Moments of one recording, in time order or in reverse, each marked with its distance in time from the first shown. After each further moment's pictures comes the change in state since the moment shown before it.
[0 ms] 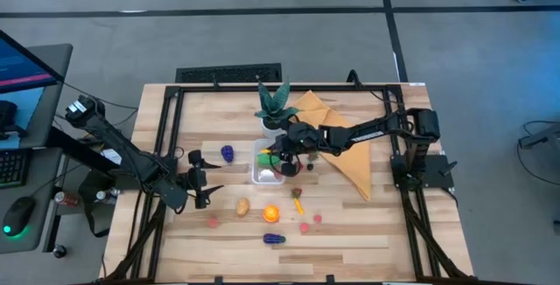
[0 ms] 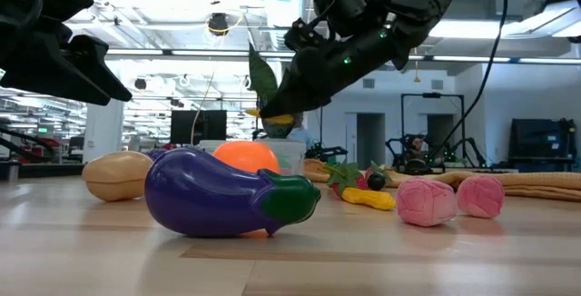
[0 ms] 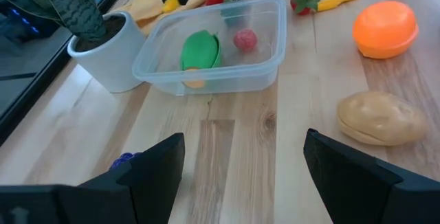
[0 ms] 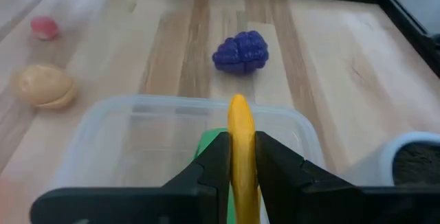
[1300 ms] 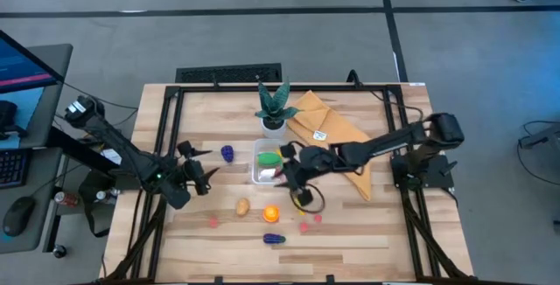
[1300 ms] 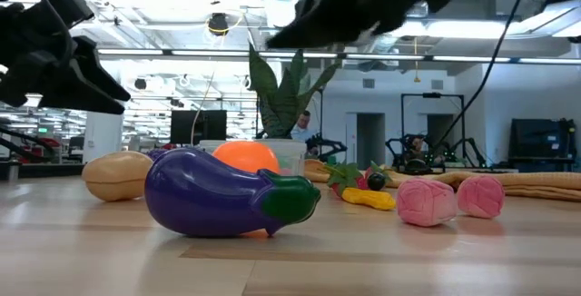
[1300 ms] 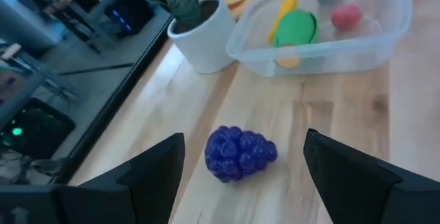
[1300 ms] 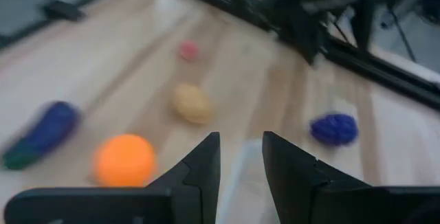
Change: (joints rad) left arm 0.020 0.000 0.001 -0.259 -0.236 -0.154; right arm 0.248 -0.187 0.000 -0.164 -0.009 -0.211
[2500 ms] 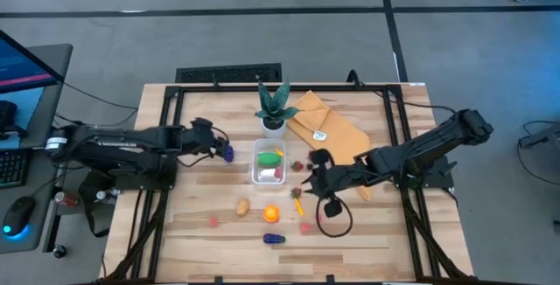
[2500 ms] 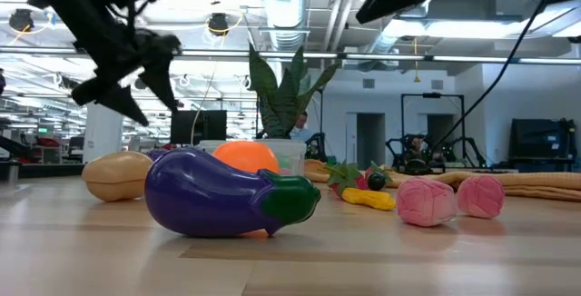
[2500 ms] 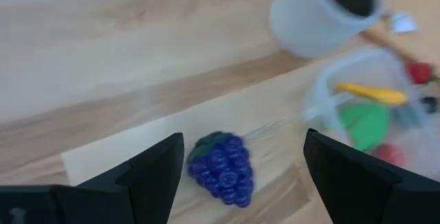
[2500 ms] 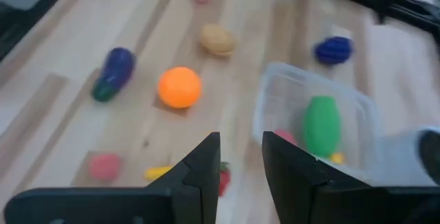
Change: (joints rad) left arm 0.823 0.074 0.225 -0.015 0.721 -0.475; right arm 0.209 -0.252 -0.001 -0.477 0.307 0.265
